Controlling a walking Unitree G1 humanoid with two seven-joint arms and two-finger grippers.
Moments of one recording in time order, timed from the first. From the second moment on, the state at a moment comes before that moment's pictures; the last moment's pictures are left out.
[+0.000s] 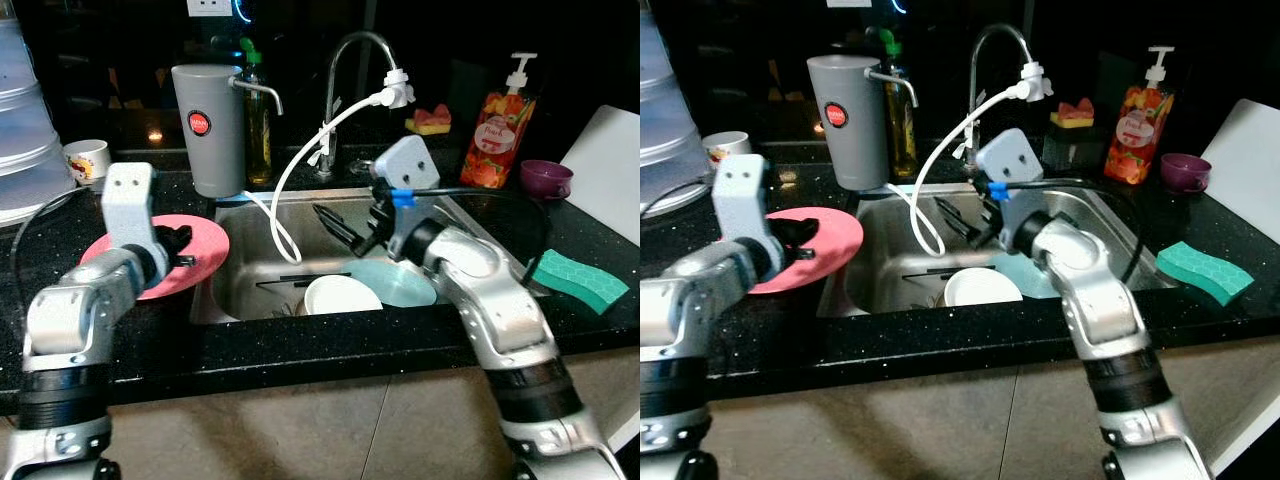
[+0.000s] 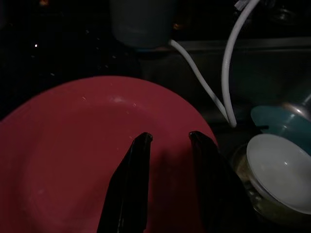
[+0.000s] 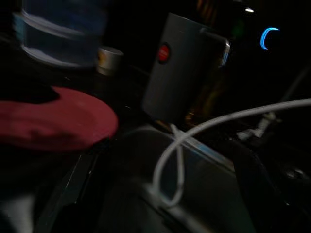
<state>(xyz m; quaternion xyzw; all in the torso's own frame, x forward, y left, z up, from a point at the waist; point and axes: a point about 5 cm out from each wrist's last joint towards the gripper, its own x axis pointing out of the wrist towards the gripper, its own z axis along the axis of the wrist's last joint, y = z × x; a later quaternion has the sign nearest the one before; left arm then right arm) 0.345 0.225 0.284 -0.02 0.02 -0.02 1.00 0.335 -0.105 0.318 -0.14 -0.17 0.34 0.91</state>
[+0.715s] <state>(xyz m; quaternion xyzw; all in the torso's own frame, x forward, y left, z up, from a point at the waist) 0.331 0.292 0.274 -0.07 0.01 0.12 0.99 0.340 -0.148 0.306 -0.02 -0.11 0.12 0.99</state>
